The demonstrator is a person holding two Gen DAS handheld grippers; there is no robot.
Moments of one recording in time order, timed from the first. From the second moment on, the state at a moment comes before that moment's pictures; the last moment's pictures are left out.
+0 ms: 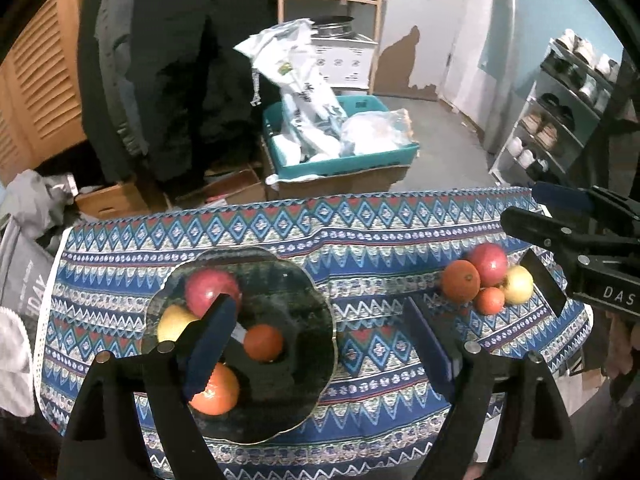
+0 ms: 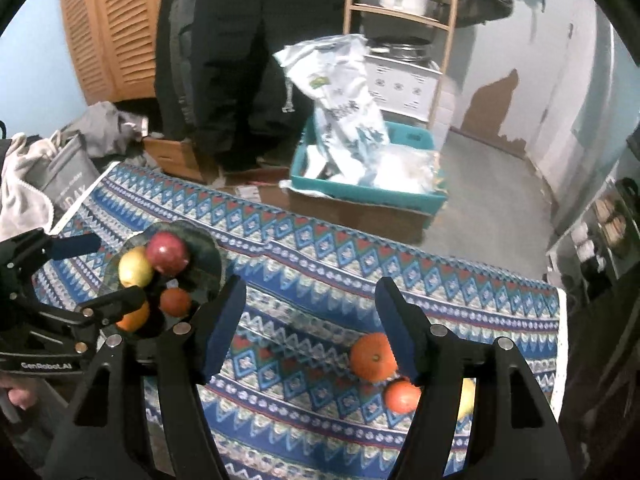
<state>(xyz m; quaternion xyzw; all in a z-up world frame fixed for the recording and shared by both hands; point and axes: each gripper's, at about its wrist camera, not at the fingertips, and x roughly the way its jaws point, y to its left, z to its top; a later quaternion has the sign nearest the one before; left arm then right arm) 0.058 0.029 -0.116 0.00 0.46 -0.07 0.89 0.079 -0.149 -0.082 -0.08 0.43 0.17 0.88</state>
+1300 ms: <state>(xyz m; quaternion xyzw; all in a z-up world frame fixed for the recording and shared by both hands) 0.087 -0.093 -0.142 0.04 0.50 -0.15 0.85 0.066 -0.310 -0.118 -0.01 0.47 0.05 0.88</state>
